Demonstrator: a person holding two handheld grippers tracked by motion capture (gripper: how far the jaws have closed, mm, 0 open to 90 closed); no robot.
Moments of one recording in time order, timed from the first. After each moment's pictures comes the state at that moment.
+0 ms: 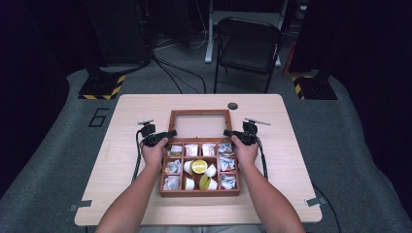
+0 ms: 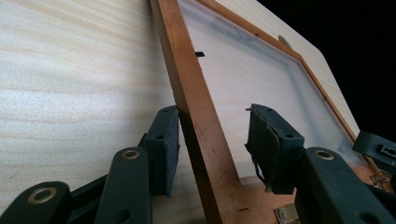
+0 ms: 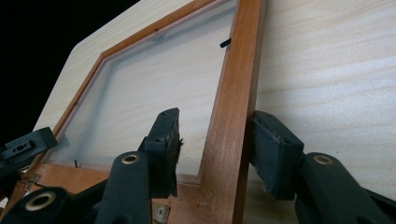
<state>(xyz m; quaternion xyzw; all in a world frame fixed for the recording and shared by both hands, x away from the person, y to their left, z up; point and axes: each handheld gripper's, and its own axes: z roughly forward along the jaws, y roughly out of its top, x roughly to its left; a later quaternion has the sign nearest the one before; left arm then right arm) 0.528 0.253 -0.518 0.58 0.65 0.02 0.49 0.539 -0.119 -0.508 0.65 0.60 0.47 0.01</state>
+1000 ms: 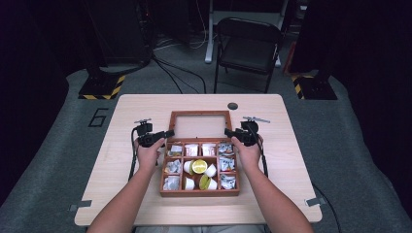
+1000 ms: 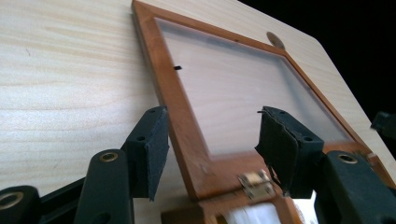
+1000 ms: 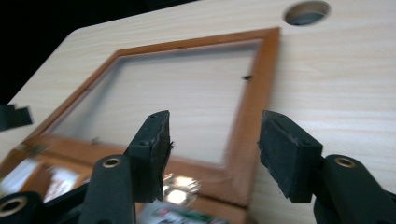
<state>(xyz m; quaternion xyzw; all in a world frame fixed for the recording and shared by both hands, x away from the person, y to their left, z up) 0.504 0.256 -0.481 0.62 0.61 0.06 0.48 0.511 -0.112 -0.468 0.58 0.66 0.46 0.12</state>
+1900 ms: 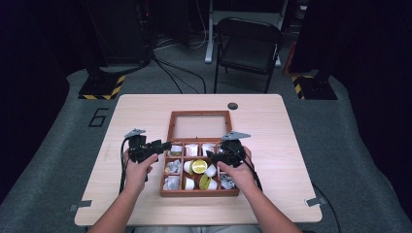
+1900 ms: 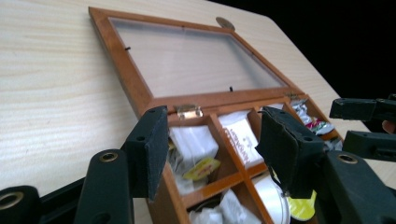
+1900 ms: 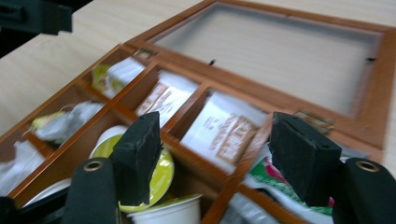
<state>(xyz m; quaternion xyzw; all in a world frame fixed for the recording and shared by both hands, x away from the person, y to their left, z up) 0.433 0.262 -0.456 0.67 0.54 0.08 0.50 0.434 -0.059 -0.454 0.42 0.79 0.43 0.13</state>
